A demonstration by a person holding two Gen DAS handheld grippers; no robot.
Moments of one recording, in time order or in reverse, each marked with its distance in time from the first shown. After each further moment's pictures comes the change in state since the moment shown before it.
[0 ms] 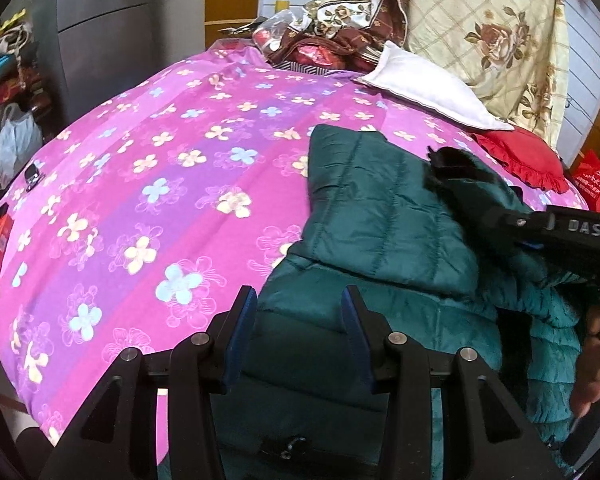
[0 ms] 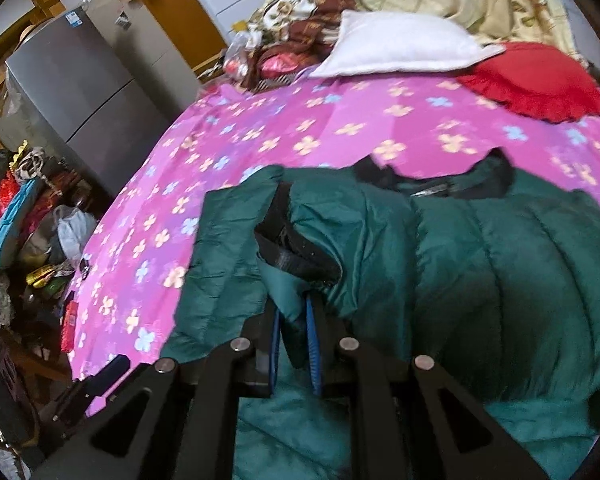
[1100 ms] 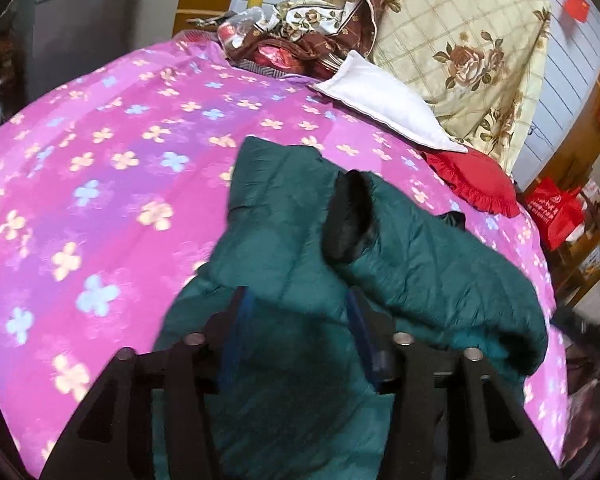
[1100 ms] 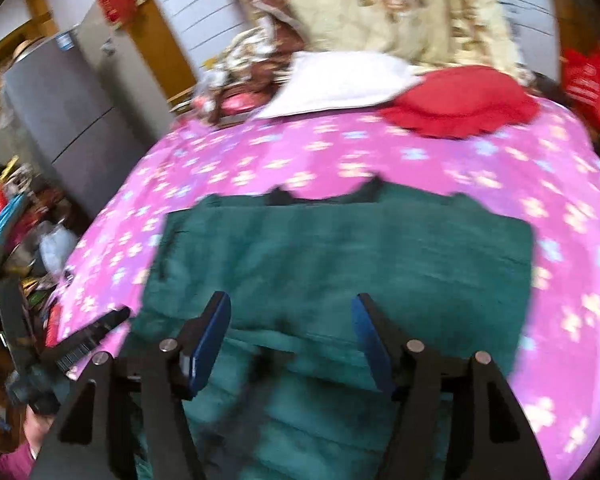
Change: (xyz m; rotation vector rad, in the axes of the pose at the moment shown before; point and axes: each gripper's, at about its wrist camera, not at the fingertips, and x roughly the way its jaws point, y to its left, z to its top) left arm 0.007 -0.033 0.027 -0.074 0.009 -0.225; right arm -0.131 -0.084 -0.029 0.035 -0.127 -0.145
